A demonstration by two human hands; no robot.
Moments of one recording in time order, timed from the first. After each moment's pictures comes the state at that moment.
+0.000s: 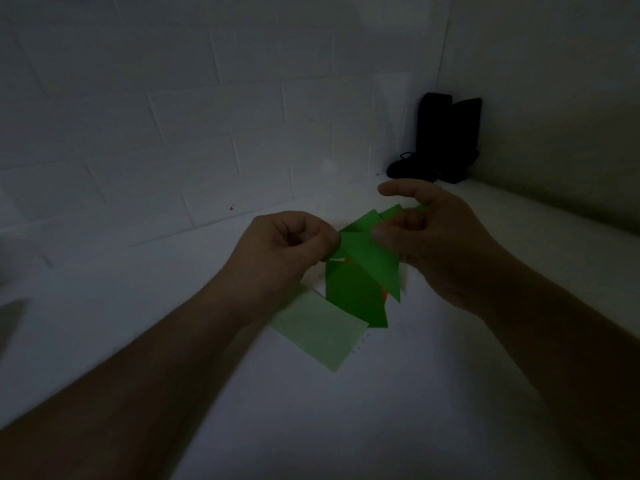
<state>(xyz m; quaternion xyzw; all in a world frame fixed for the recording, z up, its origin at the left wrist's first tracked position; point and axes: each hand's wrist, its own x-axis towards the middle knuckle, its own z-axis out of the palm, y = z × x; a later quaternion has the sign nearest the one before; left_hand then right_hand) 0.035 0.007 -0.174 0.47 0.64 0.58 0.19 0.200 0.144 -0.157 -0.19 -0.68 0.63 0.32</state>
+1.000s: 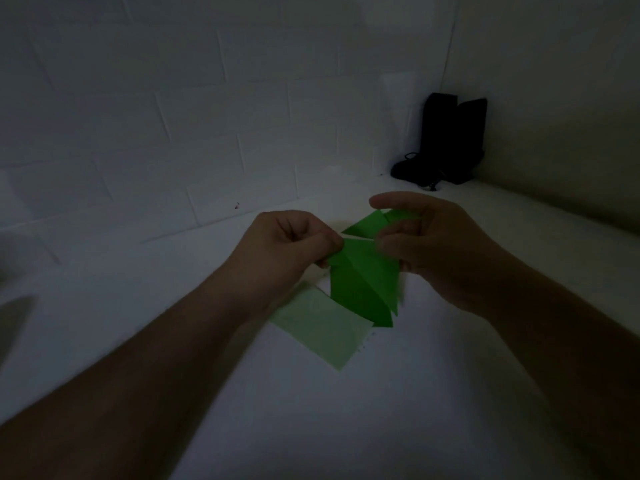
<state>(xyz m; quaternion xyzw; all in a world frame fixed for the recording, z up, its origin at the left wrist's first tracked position) 0.029 0.005 -0.172 0.48 0.62 0.59 0.21 0.199 0.141 -0.156 -0.21 -0.74 0.59 0.26</state>
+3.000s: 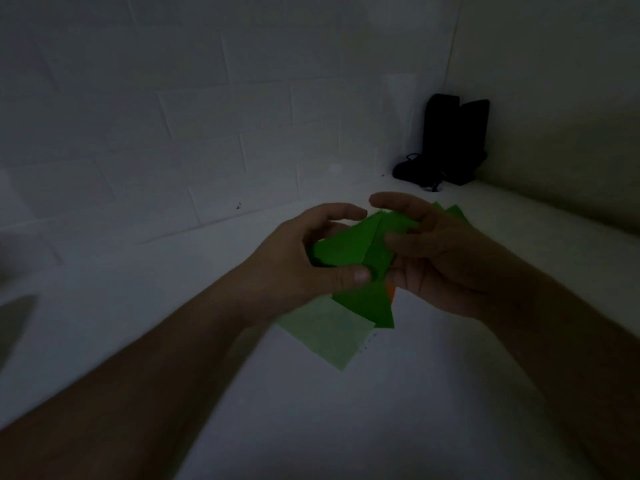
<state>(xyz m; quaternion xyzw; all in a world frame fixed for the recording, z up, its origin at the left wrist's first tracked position) 0.032 0.002 -0.174 0.57 0.56 0.53 0.29 0.198 0.141 -0.158 -0.07 -0.53 0.82 0.20</state>
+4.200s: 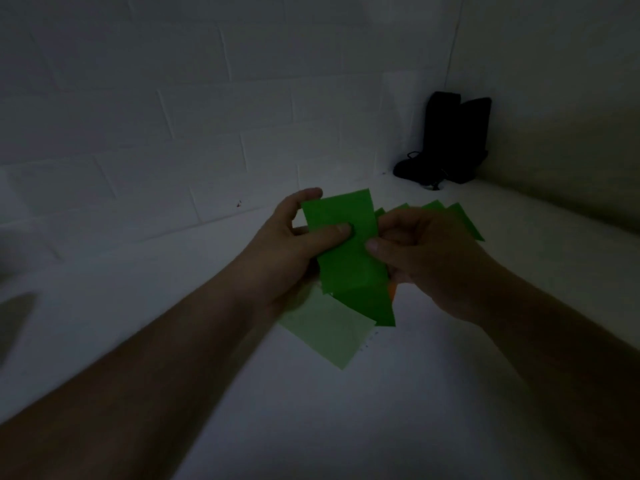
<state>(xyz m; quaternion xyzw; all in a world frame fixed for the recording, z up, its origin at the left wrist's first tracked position) 0.043 0.008 -0.166 0.33 0.53 0.68 0.39 0.191 0.133 -0.167 -0.22 -0.74 0.57 0.27</state>
